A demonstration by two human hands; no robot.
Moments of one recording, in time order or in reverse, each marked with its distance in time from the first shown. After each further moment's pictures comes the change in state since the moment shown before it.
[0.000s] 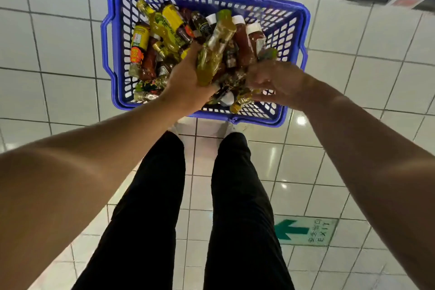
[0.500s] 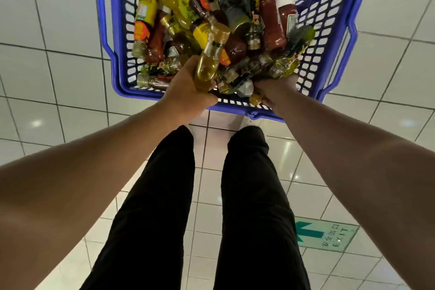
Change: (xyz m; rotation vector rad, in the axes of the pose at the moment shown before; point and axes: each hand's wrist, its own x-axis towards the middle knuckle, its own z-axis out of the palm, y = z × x) left_hand -0.003 -0.076 0.009 -0.035 -0.047 -0.272; right_hand 0.127 0.091 0.024 -0.033 0.506 0.127
